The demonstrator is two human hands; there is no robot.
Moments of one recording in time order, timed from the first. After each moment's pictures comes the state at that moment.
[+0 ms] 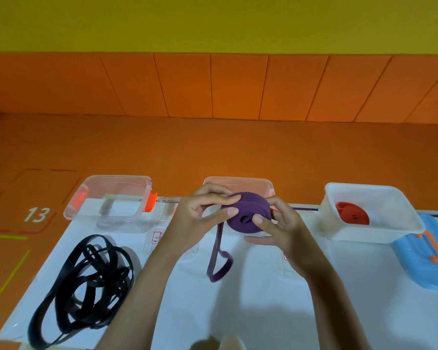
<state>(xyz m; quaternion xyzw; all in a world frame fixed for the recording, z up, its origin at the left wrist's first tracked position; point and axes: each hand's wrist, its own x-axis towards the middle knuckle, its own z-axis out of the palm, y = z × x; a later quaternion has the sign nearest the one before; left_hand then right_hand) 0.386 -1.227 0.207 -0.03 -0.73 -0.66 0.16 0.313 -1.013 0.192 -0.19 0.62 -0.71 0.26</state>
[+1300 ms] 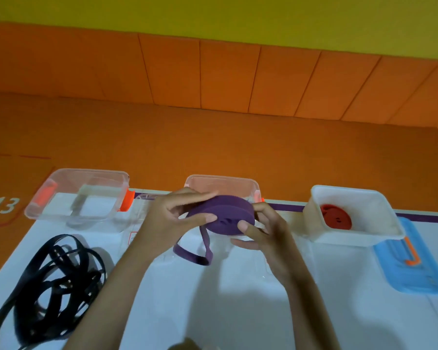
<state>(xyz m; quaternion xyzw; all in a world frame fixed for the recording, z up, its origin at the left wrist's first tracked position) 0.365 -1.245 0.190 -0.01 -0.74 -0.66 0.14 0.291 -1.017 0.168 -0.18 0.63 -0.72 0.24</state>
